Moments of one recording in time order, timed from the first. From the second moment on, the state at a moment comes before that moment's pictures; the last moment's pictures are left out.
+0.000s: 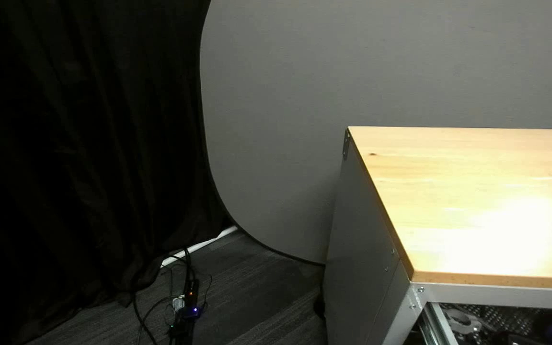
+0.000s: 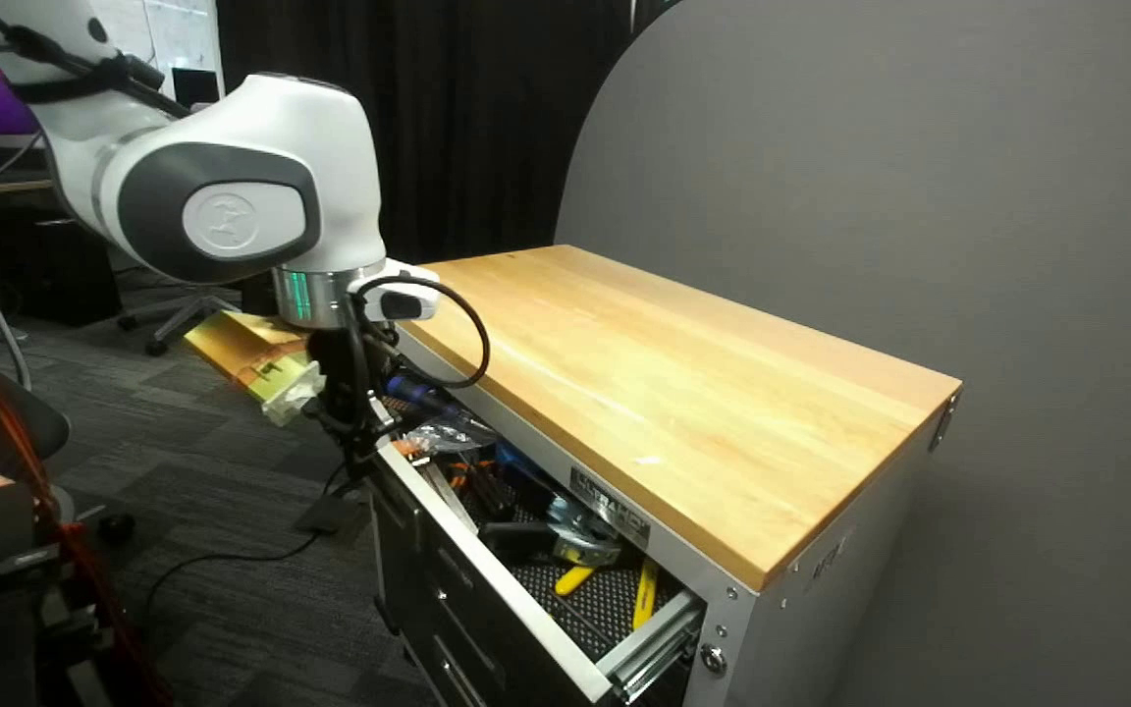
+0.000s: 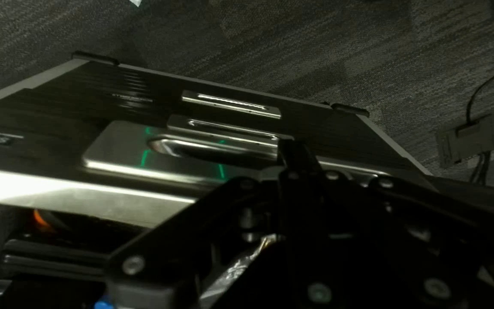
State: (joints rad) arm 0.05 0.22 0.10 -2.56 -0.07 2.83 -0.03
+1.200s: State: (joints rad) arm 0.08 0.39 0.11 -2.37 -0.08 3.01 -0.08
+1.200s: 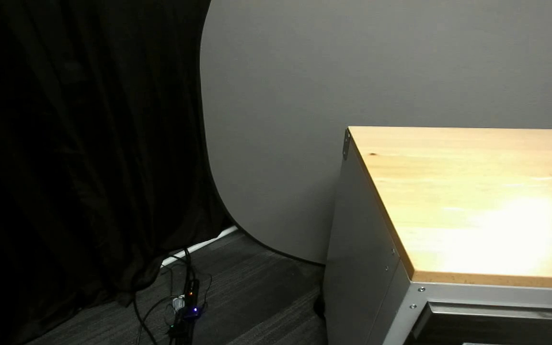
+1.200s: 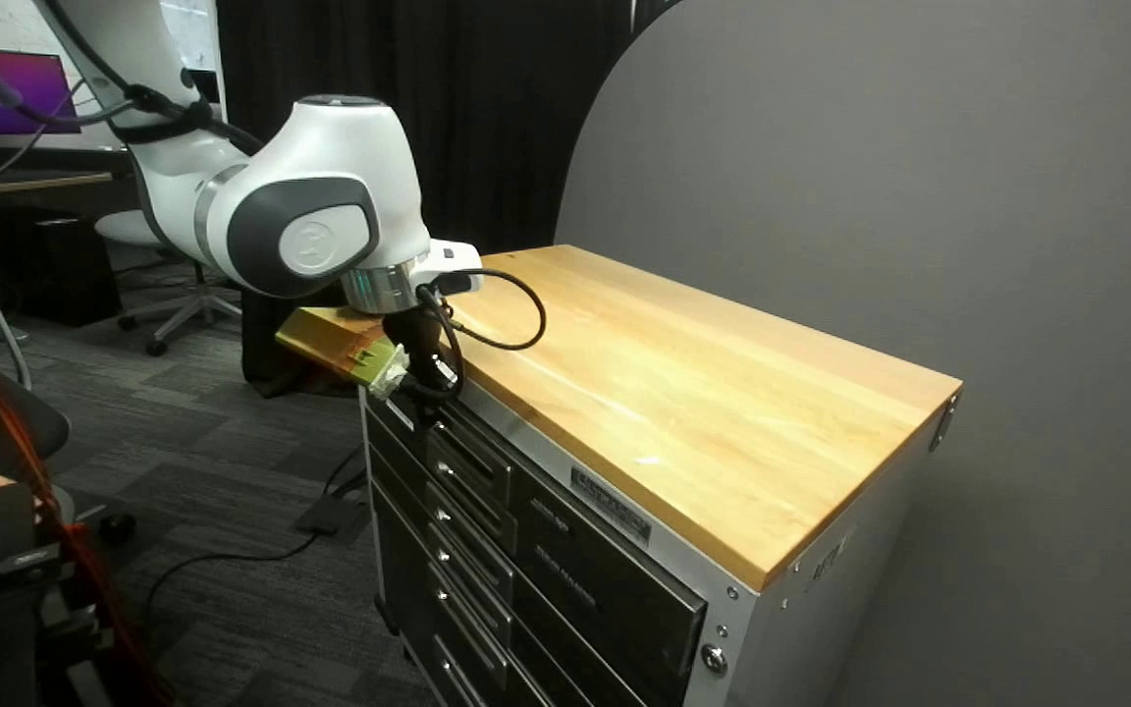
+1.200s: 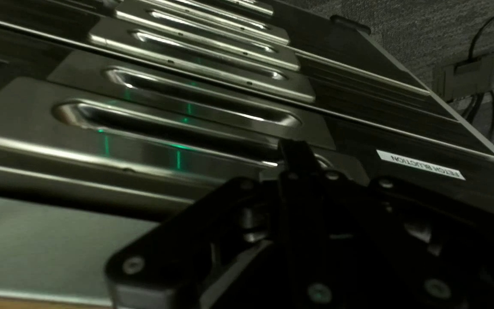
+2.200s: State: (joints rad) arm 0.23 0.14 0.04 -2.39 -0.14 2.60 0.10
